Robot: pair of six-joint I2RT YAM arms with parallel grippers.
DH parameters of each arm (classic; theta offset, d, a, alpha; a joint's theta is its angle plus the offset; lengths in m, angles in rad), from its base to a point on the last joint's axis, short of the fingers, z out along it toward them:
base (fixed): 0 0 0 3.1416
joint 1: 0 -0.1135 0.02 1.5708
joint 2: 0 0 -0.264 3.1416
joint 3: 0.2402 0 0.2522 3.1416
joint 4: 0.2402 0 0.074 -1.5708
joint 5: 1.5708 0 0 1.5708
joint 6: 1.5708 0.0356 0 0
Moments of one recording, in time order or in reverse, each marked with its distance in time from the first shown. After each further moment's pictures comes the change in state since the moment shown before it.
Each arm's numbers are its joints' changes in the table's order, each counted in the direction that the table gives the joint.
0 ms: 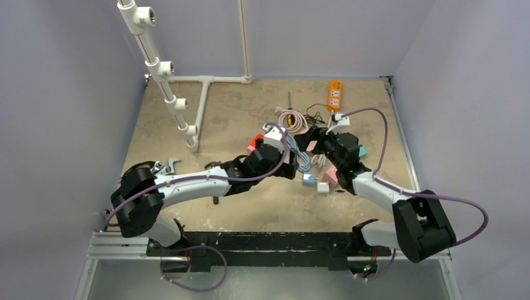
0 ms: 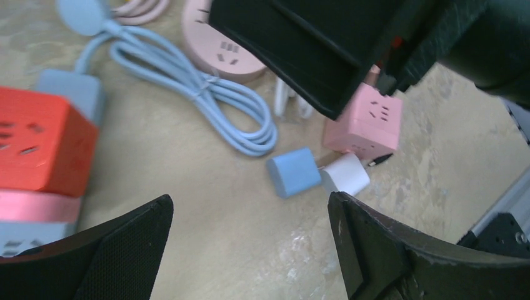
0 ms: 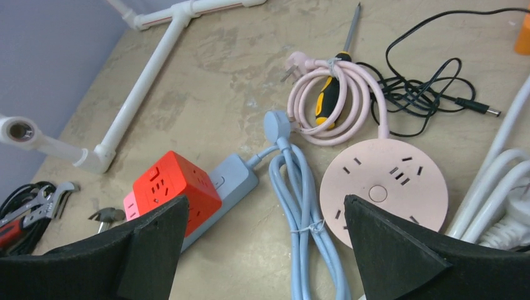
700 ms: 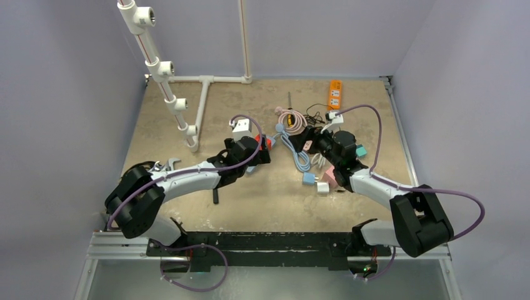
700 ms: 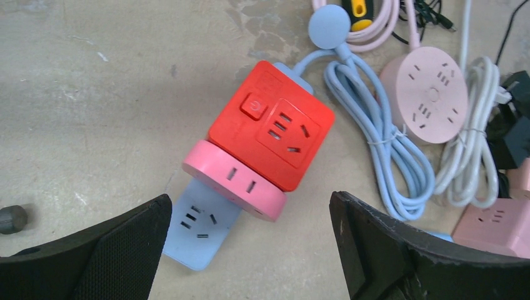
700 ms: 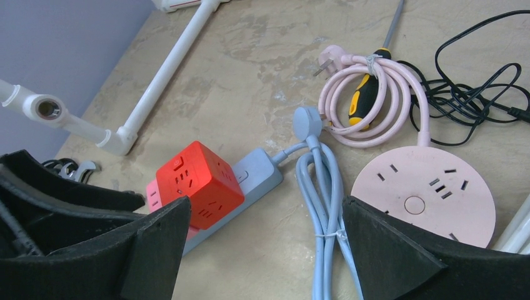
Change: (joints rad) left arm -0.216 -0.060 -0.145 0.045 -0.169 -0.201; right arm -0.026 0.055 0.033 -0.011 -0.082 -0.011
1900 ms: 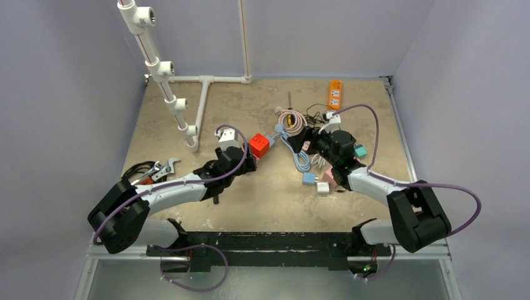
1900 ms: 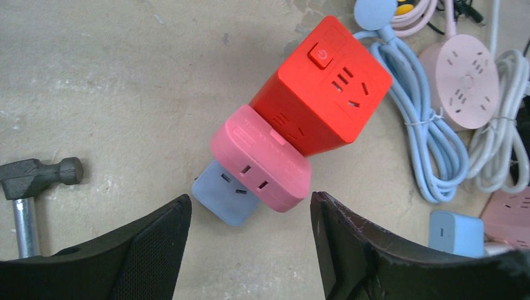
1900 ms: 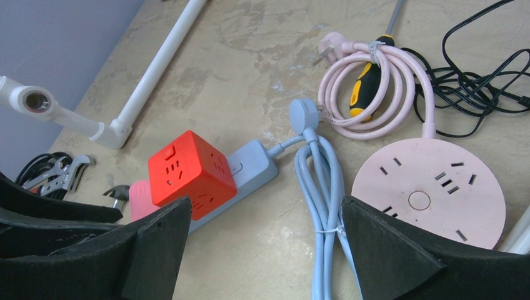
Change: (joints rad) left arm -0.038 -0.146 -0.202 -0.059 -0.001 -0.027; right arm -0.009 0.036 0.011 0.006 0.001 0.000
